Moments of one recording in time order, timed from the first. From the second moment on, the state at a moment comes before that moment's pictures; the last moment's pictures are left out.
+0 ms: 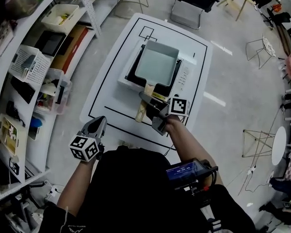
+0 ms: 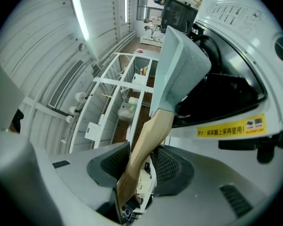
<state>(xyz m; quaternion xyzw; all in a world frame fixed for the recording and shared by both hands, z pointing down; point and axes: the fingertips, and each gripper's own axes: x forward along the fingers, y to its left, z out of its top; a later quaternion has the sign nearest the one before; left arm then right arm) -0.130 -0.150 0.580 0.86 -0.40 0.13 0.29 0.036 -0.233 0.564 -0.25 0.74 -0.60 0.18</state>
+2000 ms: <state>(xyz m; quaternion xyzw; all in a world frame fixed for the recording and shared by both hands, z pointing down) -0.100 -0.162 0.584 0.89 -0.32 0.15 0.28 0.074 -0.199 0.531 -0.29 0.75 -0.54 0.24</state>
